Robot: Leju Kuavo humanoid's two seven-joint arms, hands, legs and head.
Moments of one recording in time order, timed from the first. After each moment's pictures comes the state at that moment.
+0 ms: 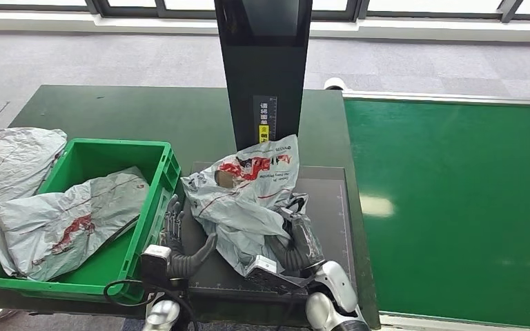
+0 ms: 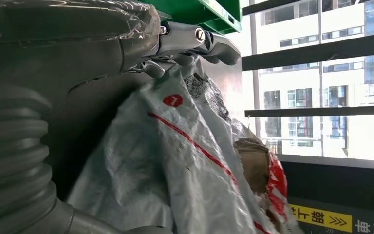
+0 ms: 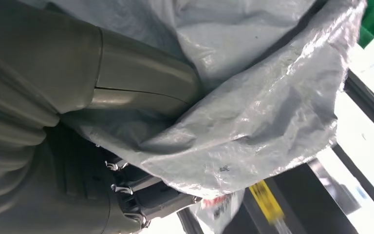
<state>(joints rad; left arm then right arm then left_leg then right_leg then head) -0.06 -0.27 -0.03 -1.13 -0.24 0.22 -0.66 -0.17 0.26 0.36 -0.95 0.80 -0.38 -0.48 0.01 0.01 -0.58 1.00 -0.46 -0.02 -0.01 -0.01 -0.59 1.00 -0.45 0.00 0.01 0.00</state>
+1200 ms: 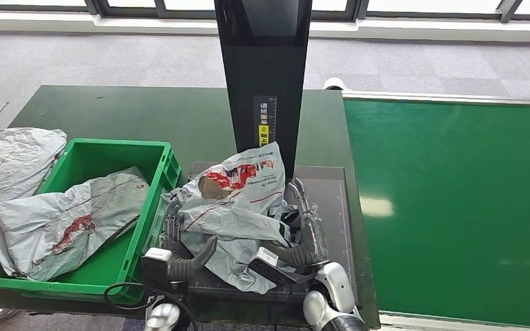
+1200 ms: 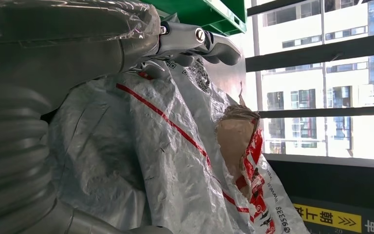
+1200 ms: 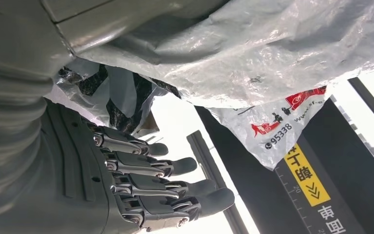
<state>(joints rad) -0.05 -0.27 -0.03 -1.13 -0.25 0.23 -0.66 -0.22 0.29 0.30 -0.80 0.88 -0.63 -0.46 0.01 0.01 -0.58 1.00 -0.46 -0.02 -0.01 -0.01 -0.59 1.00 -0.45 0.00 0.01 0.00</state>
